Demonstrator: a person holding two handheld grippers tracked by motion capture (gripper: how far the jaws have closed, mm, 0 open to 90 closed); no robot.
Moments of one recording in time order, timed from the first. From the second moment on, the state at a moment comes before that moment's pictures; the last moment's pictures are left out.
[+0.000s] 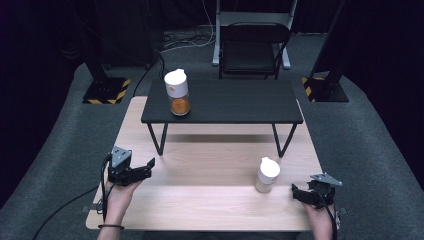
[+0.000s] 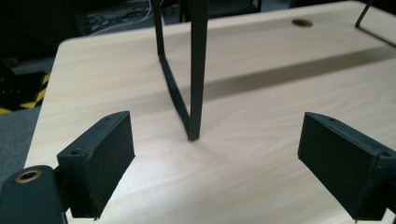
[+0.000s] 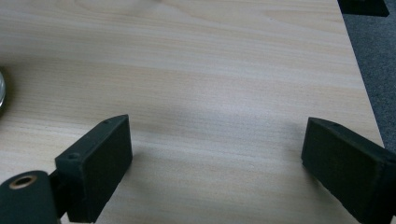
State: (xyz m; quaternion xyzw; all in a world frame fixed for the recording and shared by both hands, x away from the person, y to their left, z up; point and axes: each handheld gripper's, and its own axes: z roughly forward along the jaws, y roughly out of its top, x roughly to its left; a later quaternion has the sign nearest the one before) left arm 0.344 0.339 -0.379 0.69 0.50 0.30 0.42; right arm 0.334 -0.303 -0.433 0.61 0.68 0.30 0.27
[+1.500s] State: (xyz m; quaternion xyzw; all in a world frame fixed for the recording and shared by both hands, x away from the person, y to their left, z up) left arm 0.371 0.340 -0.438 0.72 0.56 0.24 0.32; right arm 0.334 -0.303 -0.433 0.61 0.68 0.30 0.27
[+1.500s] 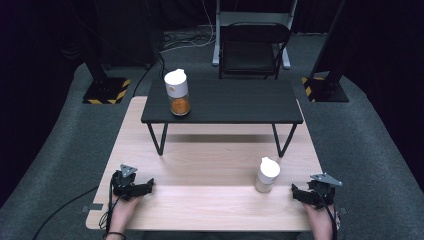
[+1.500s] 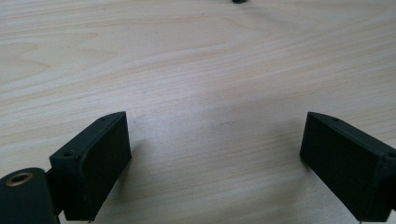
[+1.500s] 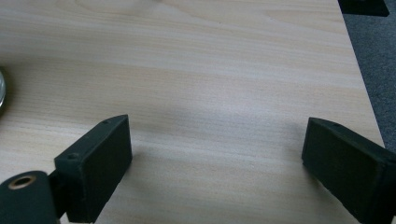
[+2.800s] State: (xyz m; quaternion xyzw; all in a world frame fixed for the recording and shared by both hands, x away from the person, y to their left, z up) left arm 0.375 0.339 -0.437 0.73 0.56 0.24 0.32; right arm 0.312 -0.301 -0.421 0.61 0.66 0.34 0.27
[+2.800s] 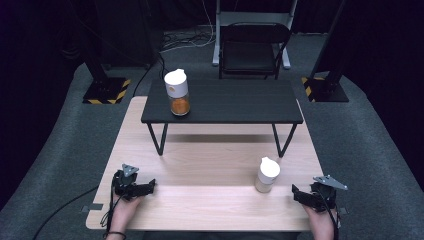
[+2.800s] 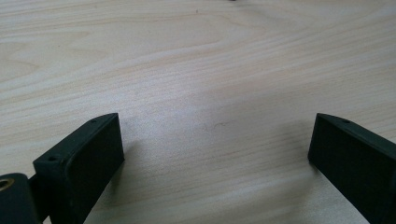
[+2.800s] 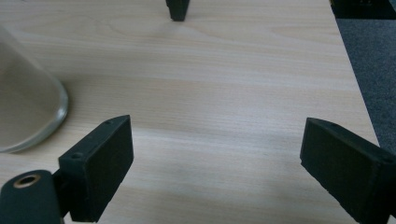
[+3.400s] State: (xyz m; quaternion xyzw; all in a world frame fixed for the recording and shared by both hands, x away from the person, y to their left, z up) left arm 0.375 0.339 -0.437 0.73 0.56 0.24 0.32; right arm 0.298 -0.281 -0.395 0.57 0.69 0.36 0.26
